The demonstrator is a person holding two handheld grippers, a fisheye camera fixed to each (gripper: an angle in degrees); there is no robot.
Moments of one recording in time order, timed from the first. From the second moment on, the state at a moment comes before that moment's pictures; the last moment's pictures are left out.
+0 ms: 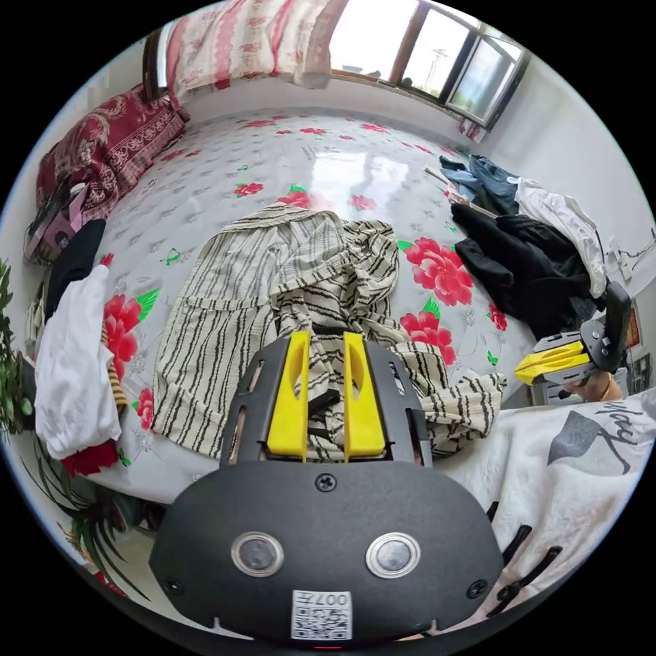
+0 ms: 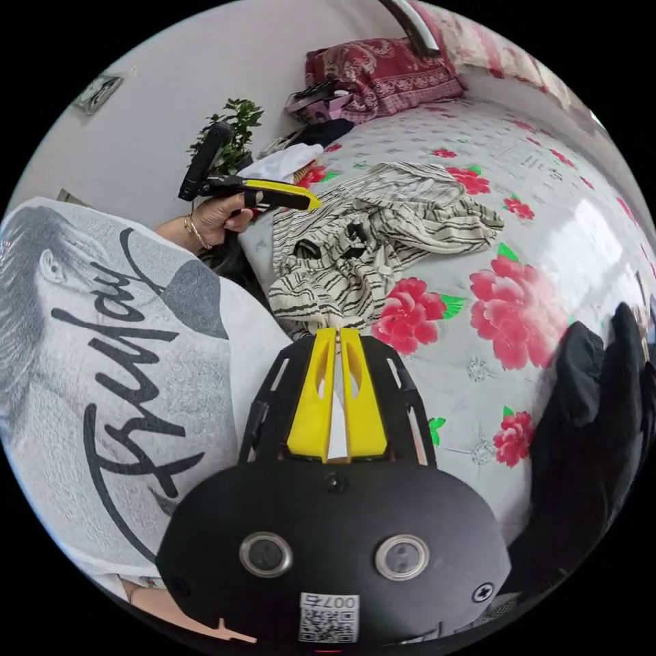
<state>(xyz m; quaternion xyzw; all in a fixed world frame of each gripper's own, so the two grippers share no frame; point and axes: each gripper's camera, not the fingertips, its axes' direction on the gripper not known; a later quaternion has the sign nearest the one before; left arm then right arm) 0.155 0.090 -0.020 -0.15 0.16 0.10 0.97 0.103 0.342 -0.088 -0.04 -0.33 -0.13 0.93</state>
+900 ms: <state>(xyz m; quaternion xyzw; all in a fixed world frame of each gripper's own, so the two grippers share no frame) 0.229 0.049 0.115 -0.29 0.14 0.34 0.88 0.057 0.302 -0.012 -0.12 -0.34 -0.03 0.93</state>
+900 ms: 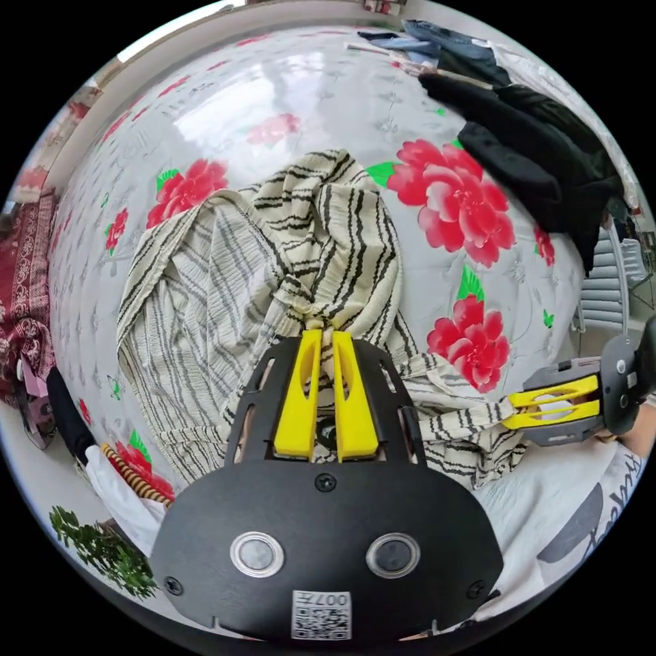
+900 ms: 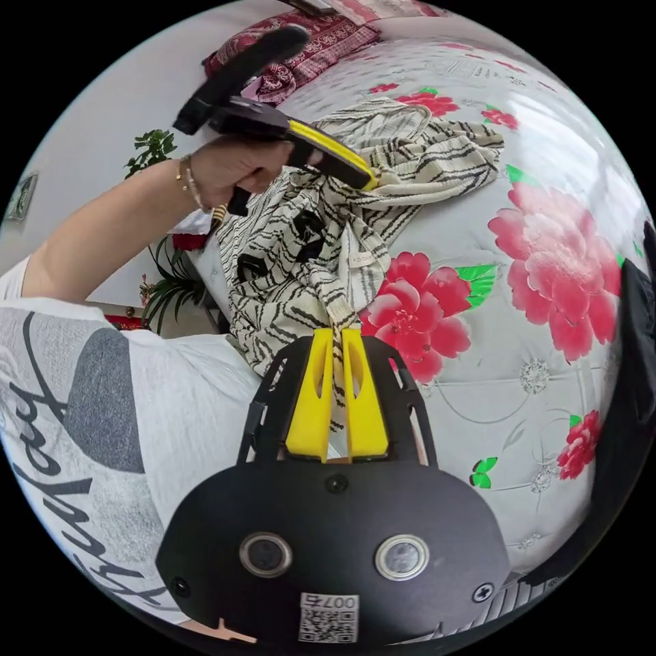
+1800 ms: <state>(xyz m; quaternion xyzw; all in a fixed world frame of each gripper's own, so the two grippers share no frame) -0.087 0.146 -0.319 0.37 0.49 -0.03 0.79 0.183 0.512 -0.498 0.50 0.01 0.01 0.86</state>
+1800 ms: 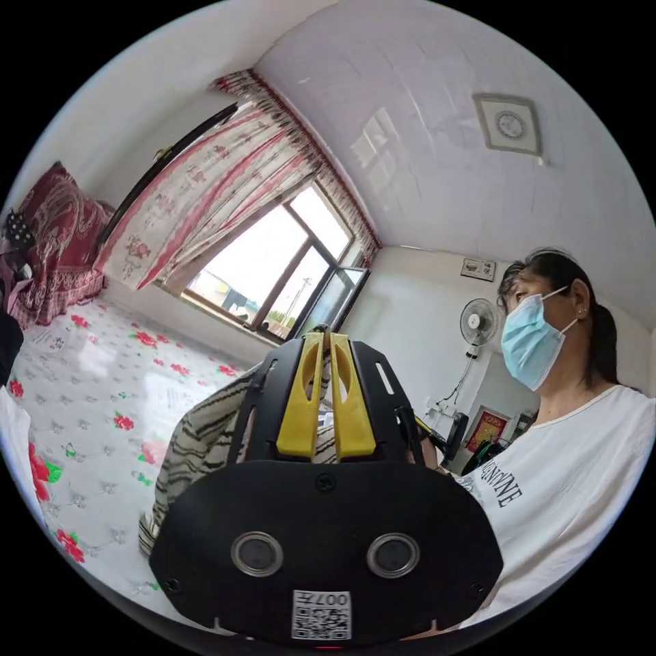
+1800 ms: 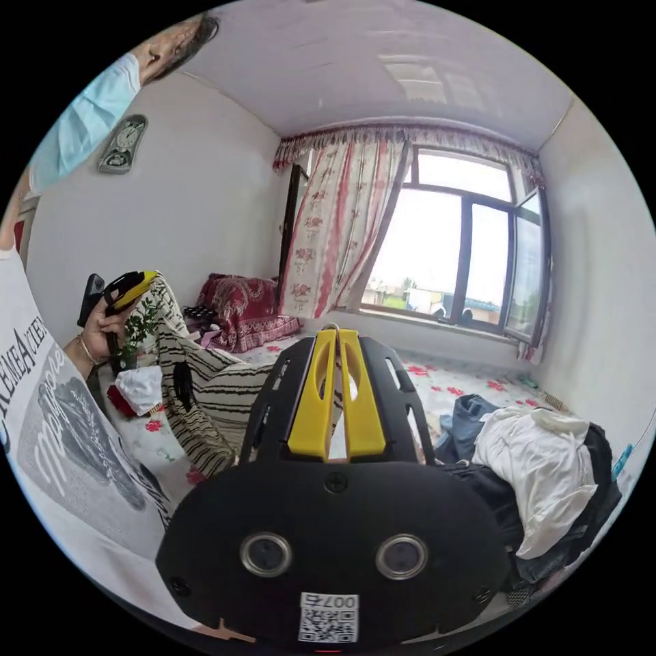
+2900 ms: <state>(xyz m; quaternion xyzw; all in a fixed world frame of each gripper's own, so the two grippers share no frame) 0.017 0.179 0.054 -0.24 0.15 -0.05 0.96 0.203 0.453 -0.062 -0.07 -0.14 0.14 0.98</state>
